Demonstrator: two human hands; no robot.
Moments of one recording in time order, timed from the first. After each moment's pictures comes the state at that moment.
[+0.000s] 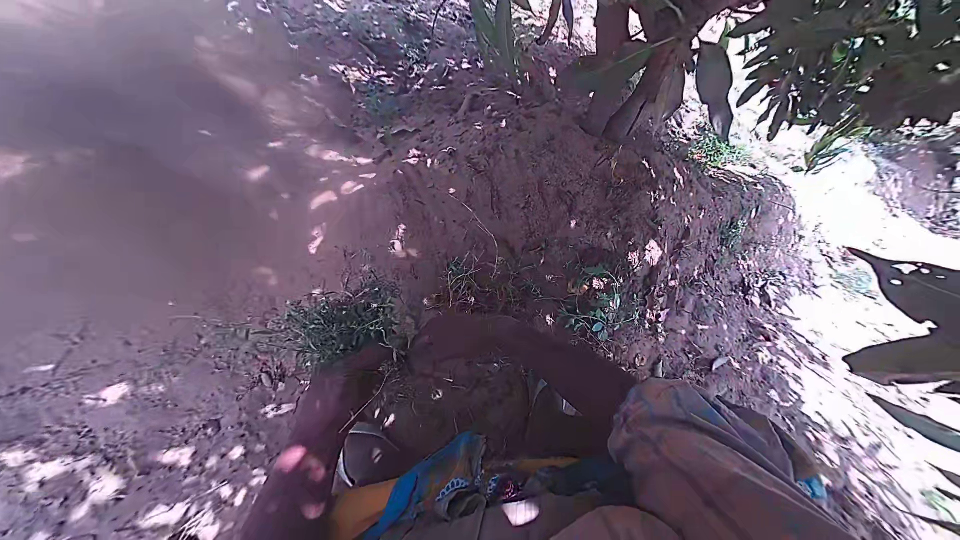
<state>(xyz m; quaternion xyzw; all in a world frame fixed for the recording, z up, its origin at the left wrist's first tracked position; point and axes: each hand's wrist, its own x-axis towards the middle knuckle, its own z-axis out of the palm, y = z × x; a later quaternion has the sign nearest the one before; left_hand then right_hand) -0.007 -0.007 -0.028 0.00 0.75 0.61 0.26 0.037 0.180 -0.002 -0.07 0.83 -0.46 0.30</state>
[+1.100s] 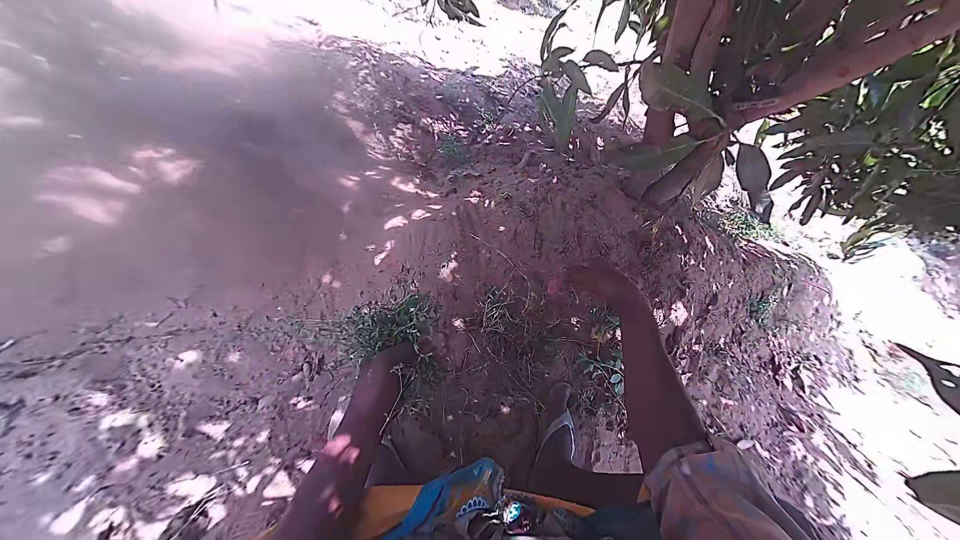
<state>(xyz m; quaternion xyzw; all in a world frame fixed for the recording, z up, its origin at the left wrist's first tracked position) -0.006 0.003 -0.017 -0.06 0.67 0.69 0.26 0.073 0.320 0.076 0.19 0.84 -0.50 0.03</state>
